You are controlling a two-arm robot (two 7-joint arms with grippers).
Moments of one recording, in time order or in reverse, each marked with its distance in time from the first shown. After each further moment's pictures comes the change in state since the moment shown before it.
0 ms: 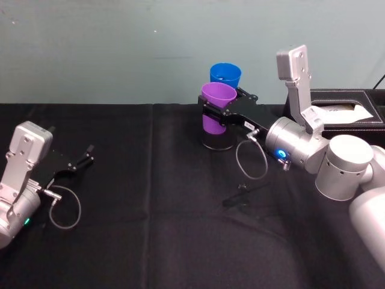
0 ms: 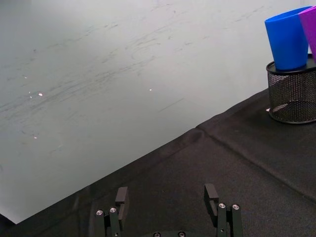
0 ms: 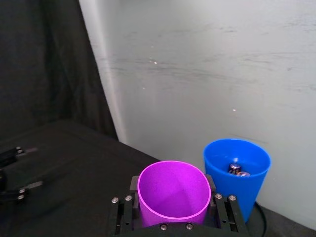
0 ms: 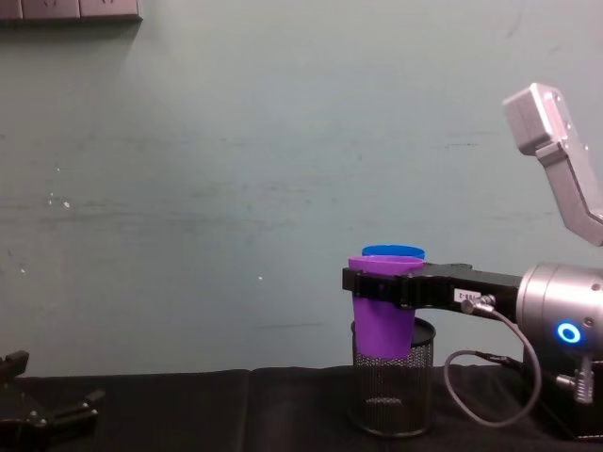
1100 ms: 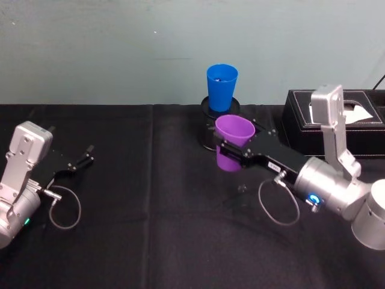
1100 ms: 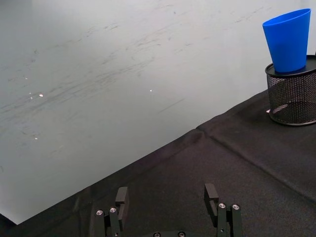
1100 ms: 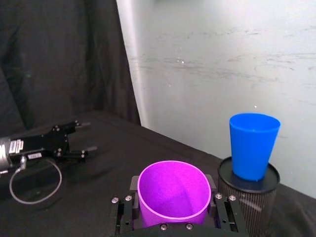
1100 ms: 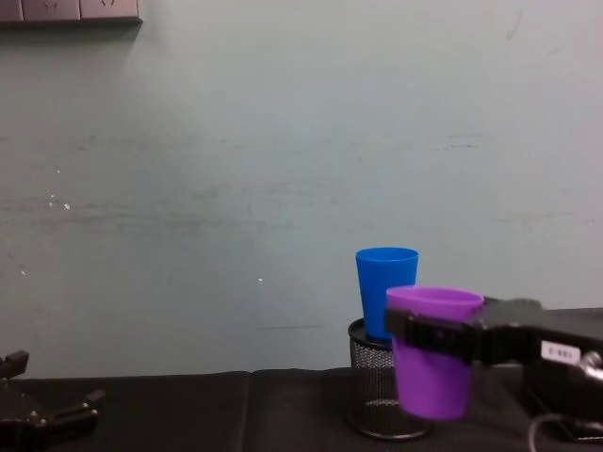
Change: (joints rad) left arm 0.000 0.000 0.000 0.000 0.000 0.000 0.000; right arm -0.245 0.199 -0.007 -0.314 0.106 -0.030 0.033
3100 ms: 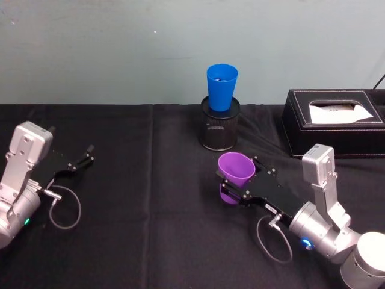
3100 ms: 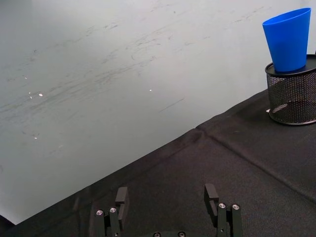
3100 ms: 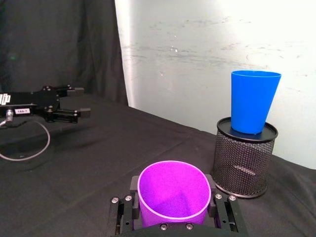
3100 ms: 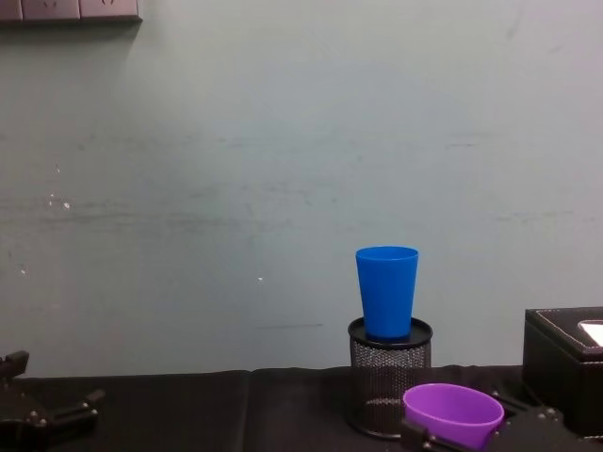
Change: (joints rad) left arm 0.000 0.000 0.000 0.000 0.000 0.000 0.000; right arm -0.110 -0.071 0.022 0.147 -0.150 -0.273 -0.006
